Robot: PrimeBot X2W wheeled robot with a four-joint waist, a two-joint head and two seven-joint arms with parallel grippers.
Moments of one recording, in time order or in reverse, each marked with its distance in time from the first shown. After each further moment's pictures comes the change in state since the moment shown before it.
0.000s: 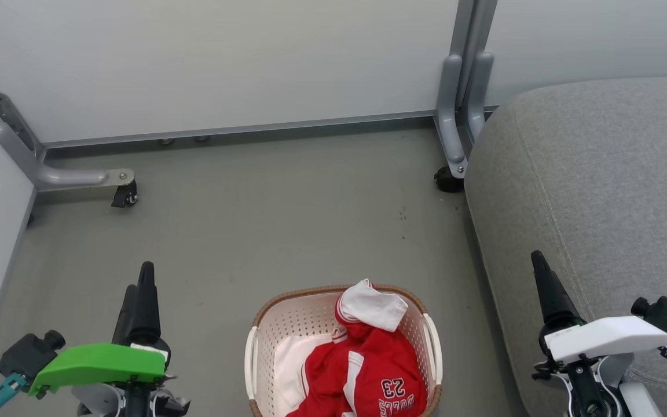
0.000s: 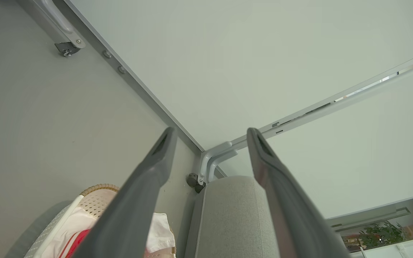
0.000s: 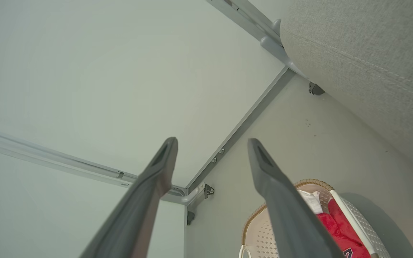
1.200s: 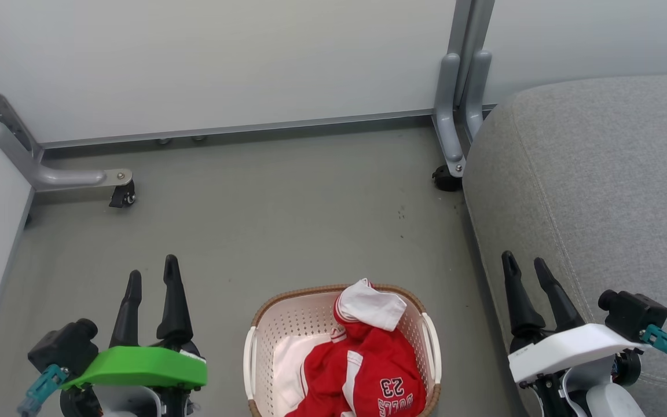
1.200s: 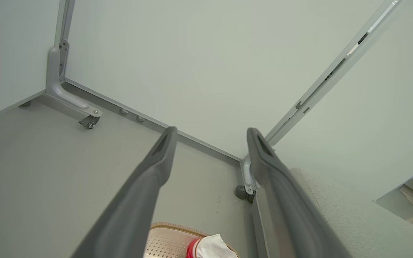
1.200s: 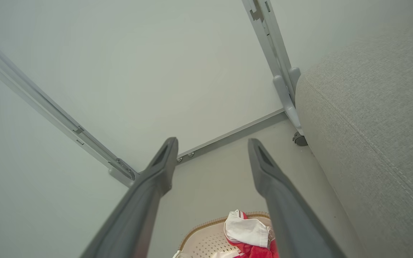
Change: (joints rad) left arm 0.031 0.001 -0.095 -0.084 0.439 0.068 -0.112; right arm 0.026 -0.002 0.089 -0.060 -0.470 0.000 -0.115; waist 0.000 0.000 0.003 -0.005
